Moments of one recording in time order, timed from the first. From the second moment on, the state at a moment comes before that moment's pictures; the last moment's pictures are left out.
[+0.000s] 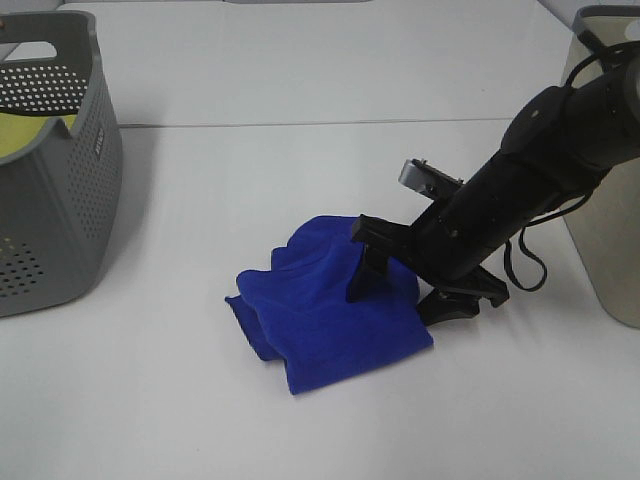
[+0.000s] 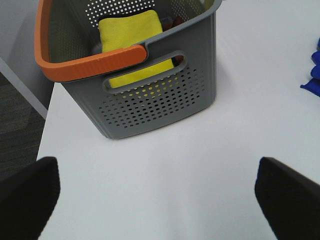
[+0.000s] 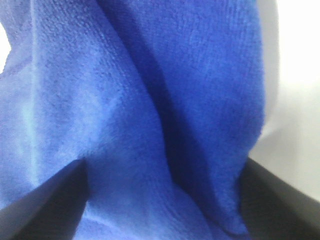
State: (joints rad) left arm 0.01 -0.01 -0.50 0.00 1.04 0.26; right arm 0.40 2.00 -1.01 0.74 0.54 -0.19
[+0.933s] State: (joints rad) left arm 0.01 -0.01 -0.50 0.00 1.04 0.26; right arm 0.40 2.00 -1.01 0.70 0.59 -0.19
